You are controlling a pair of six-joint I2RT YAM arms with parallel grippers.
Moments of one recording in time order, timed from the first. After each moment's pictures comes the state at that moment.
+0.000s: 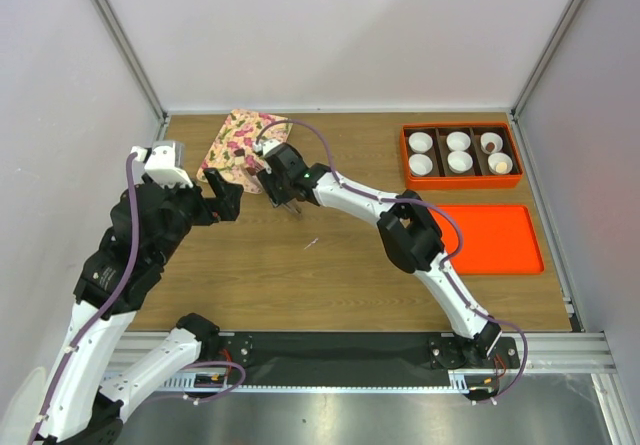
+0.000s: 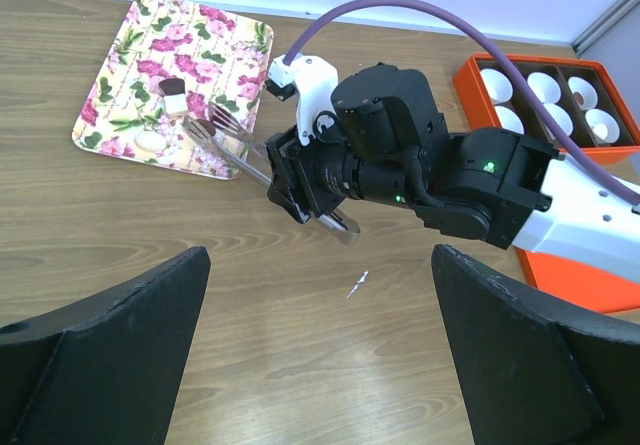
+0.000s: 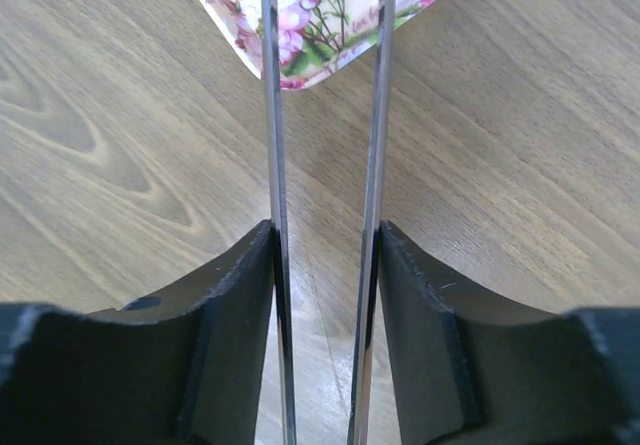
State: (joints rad) left arm -0.47 0.73 1.20 -0.75 -0.23 -0.34; right arm 0.87 2.40 2.07 -0.39 0.07 0.16
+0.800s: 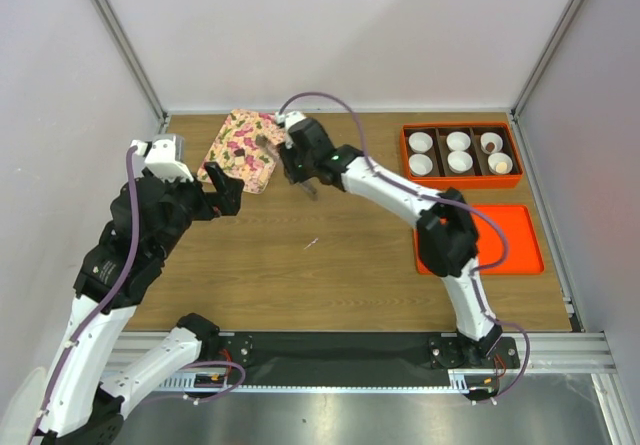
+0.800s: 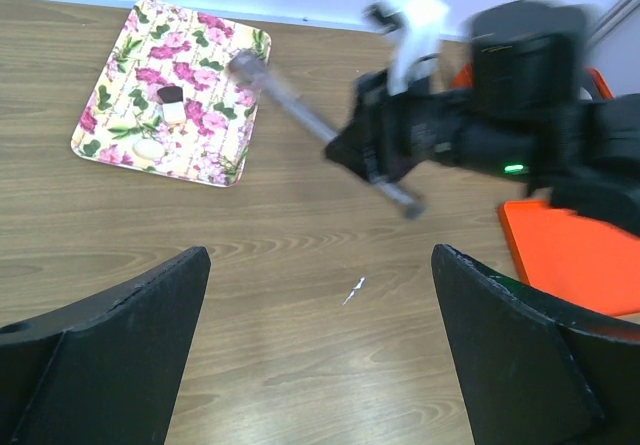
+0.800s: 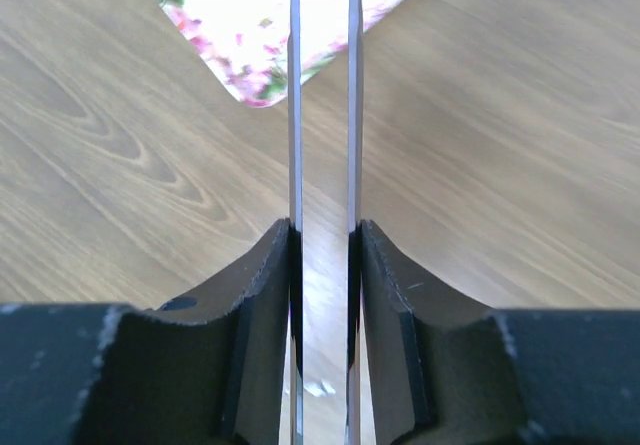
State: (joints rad) left arm -0.47 0.76 1.24 -0.75 -0.23 -0.34; right arm 0.82 2.17 1.95 -0.40 0.07 0.19
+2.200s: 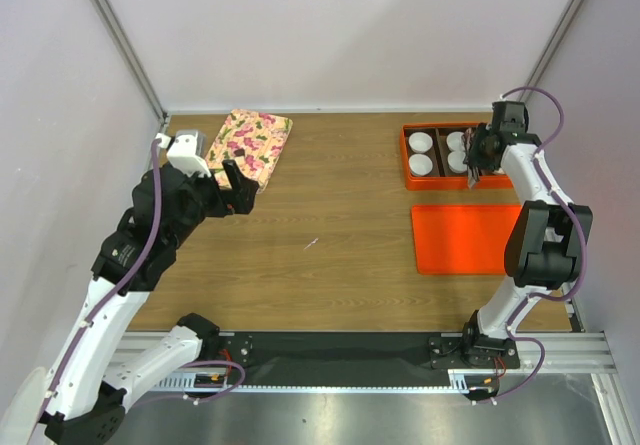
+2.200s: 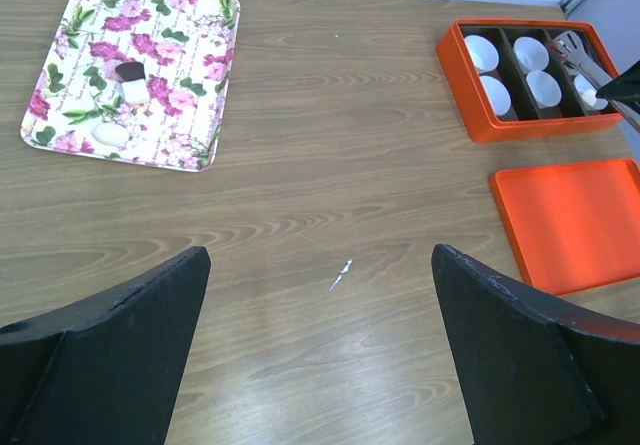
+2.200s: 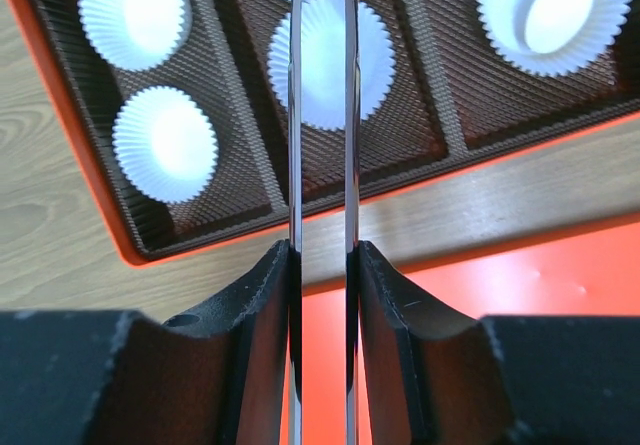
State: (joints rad) left arm -0.47 0.82 1.20 -0.71 -0.15 -0.34; right arm -0.12 1.75 1.44 -0.54 -0.02 0.24
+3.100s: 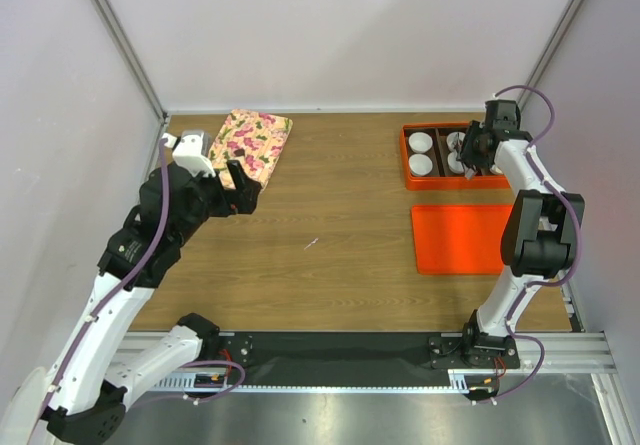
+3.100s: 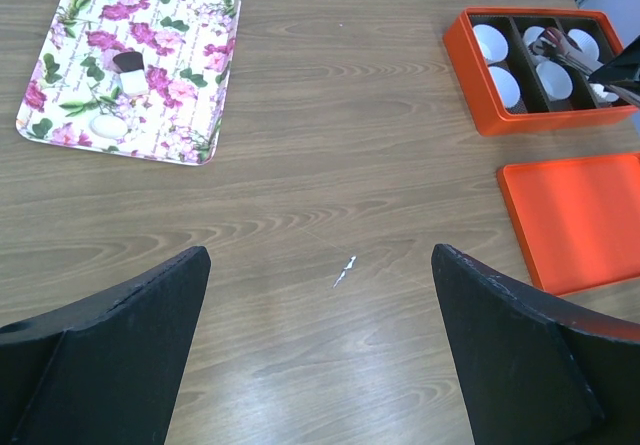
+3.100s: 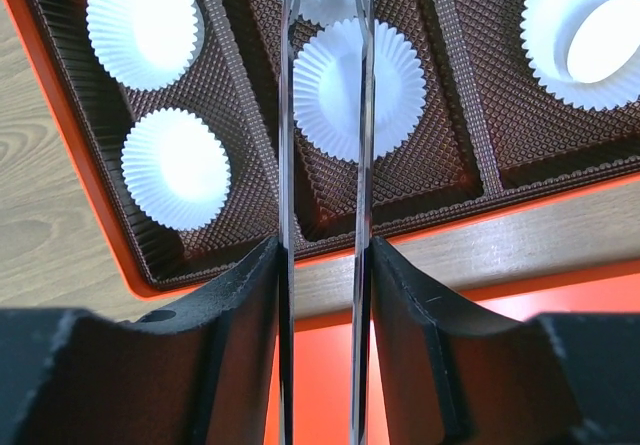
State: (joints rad) left arm -0.47 0.83 1.18 -0.70 -0.15 -0.34; right arm -0.10 1.84 1.48 -0.49 -0.03 0.25
